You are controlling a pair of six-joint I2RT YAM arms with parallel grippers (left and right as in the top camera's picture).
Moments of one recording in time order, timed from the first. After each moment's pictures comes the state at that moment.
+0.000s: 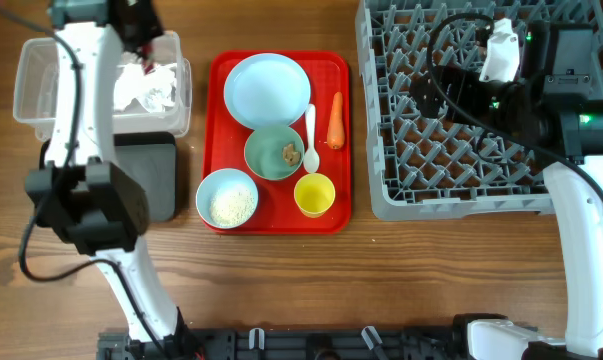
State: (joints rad) left arm 0.10 2.17 2.16 -1.03 -0.09 -0.30; right arm 0.02 1.41 1.50 -0.98 -0.40 0.21
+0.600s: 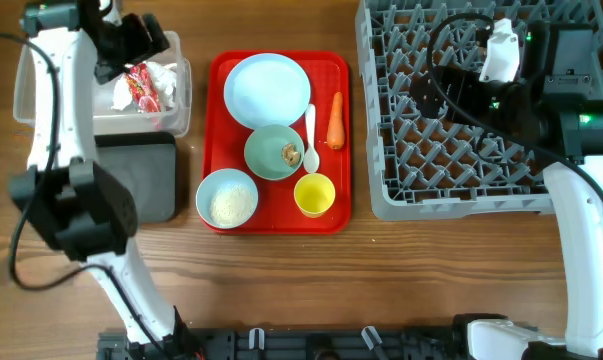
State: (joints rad) left arm 0.16 2.17 2.13 -1.12 0.21 -0.26; right arm 0.02 1.41 1.50 -0.98 -0.40 0.21
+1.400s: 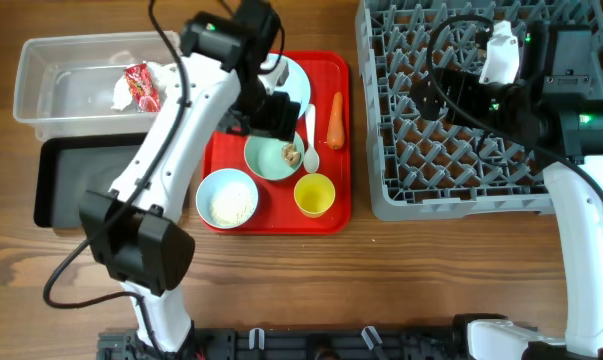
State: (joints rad) left arm -0.40 1.97 1.97 -1.53 0.15 -0.19; right arm 0.02 1.41 1.50 -1.00 -0.40 0.21
